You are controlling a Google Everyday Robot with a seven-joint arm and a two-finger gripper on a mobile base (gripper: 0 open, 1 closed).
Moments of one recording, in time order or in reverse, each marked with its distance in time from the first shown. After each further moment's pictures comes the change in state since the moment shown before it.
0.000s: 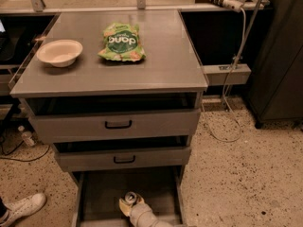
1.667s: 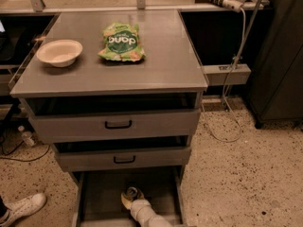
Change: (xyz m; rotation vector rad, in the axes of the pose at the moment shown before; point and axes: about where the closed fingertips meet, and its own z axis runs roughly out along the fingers) arm 0.032 -0.047 0.066 0.041 -0.045 -0.010
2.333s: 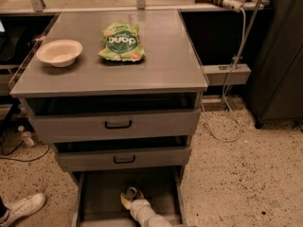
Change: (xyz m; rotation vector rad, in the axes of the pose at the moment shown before) arm 0.000 0.000 0.001 -0.003 0.002 -0.002
